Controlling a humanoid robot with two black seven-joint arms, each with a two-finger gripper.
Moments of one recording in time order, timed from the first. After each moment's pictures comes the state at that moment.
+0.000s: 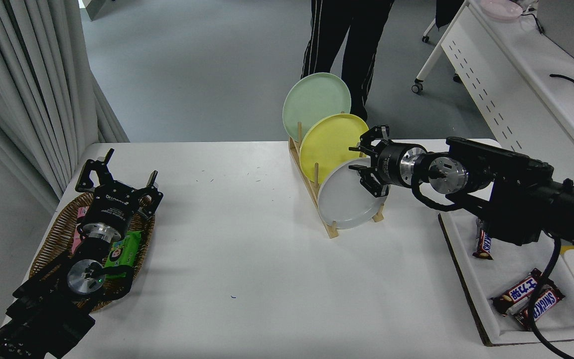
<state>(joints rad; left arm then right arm) -0.50 0.25 -1.08 -0.52 0.11 -0.58 -0.44 1.23 -0.28 -0.07 0.80 0.37 -0.07 -0.15</state>
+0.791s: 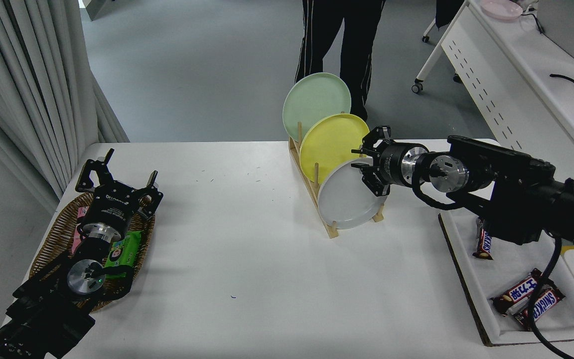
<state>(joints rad) -0.50 0.25 -1.08 -0.53 0.11 -0.58 -0.44 1.23 -0.29 -0.07 0.80 0.37 -0.09 -0.16</state>
